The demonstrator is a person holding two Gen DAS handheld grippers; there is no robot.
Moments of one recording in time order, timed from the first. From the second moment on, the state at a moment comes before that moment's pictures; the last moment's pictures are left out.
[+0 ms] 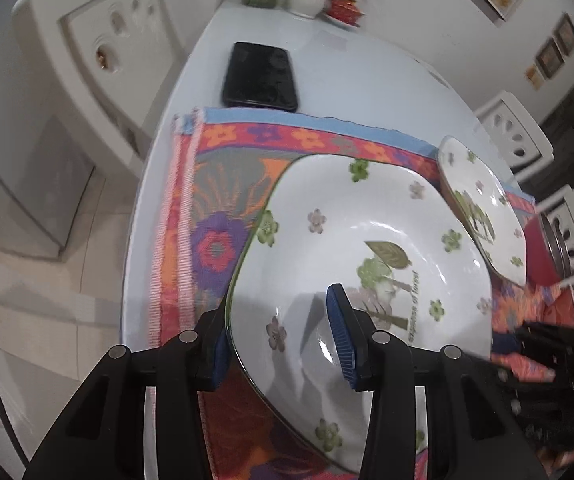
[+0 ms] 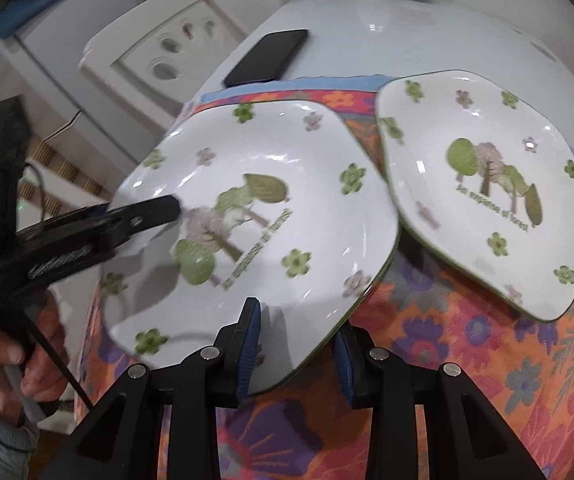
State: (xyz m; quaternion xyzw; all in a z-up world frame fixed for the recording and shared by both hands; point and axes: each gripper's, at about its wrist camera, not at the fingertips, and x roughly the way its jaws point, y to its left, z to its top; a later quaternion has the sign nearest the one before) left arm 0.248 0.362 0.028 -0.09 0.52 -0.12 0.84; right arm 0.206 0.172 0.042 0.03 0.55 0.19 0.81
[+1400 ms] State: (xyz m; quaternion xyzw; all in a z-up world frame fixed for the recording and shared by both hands) left arm 0.163 0.346 0.078 -0.01 0.45 -0.13 0.88; right arm 0.157 0.166 0.079 0.02 0.50 0.25 0.83
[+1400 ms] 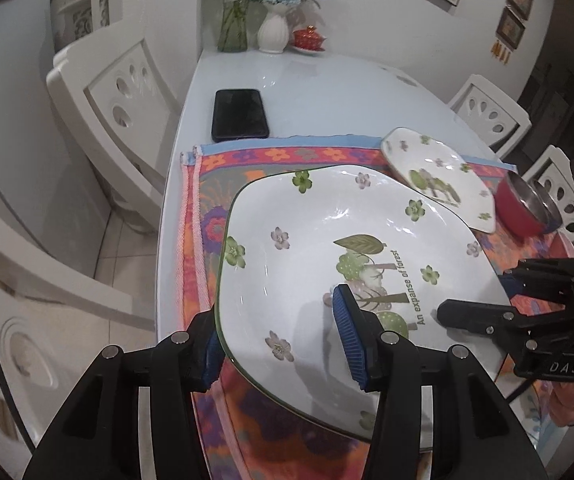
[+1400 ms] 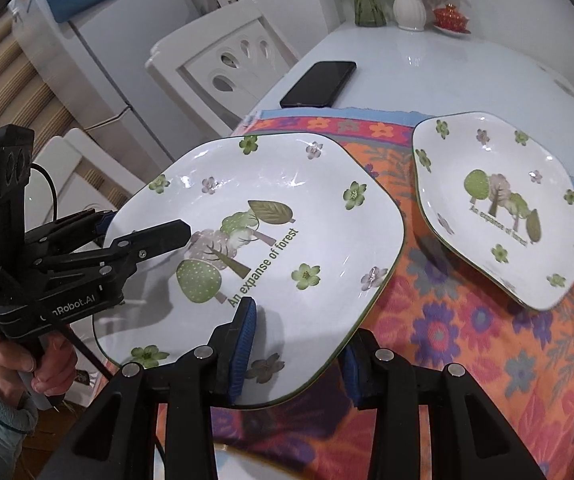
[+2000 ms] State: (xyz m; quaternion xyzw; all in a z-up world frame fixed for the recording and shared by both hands) left arm 0.010 0.293 0.115 -0.01 0.43 -0.13 0.89; right arm -0.002 0.113 0.118 0.01 0.49 0.26 0.84
